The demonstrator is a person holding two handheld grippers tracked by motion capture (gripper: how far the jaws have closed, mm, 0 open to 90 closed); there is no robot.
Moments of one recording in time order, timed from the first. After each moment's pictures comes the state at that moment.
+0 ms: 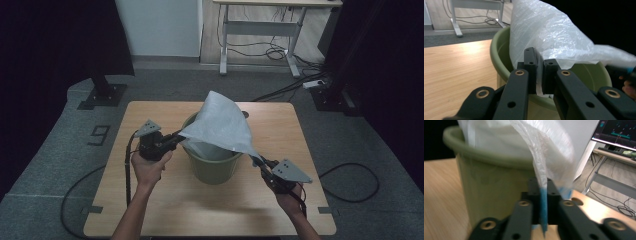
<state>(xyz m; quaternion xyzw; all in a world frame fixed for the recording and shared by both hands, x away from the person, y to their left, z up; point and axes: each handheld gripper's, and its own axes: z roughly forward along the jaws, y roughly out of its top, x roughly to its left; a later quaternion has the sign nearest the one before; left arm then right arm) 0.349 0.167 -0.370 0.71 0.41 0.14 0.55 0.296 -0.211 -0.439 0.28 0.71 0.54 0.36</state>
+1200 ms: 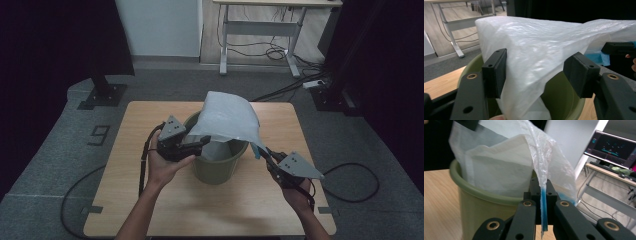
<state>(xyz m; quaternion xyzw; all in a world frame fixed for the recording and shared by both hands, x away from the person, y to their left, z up) 0.331 0.112 -0.335 0.76 0.32 0.20 0.53 0.285 -0.209 -0.388 0.24 0.70 0.54 0.39</state>
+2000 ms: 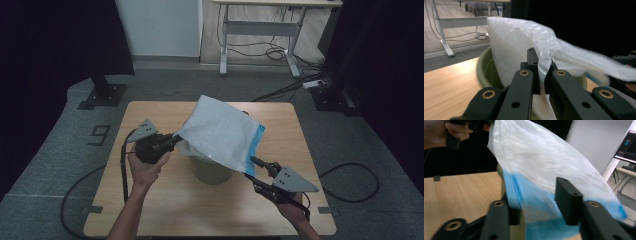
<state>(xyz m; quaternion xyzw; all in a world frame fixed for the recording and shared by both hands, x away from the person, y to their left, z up) 0.332 0.181 -0.353 0.72 0.34 0.16 0.58 0.261 -0.197 -0.410 0.20 0.72 0.59 0.32</state>
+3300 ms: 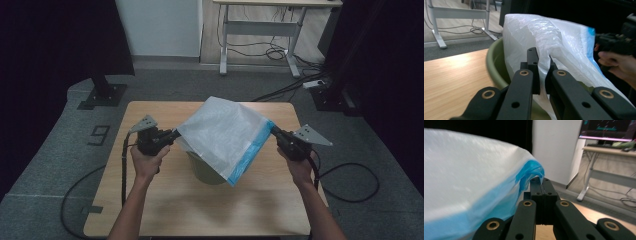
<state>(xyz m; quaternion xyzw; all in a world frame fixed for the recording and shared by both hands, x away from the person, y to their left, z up) 0.369 0.172 -0.369 0.71 0.36 0.12 0.59 0.367 -0.258 -0.399 0.34 0.66 0.58 0.33</state>
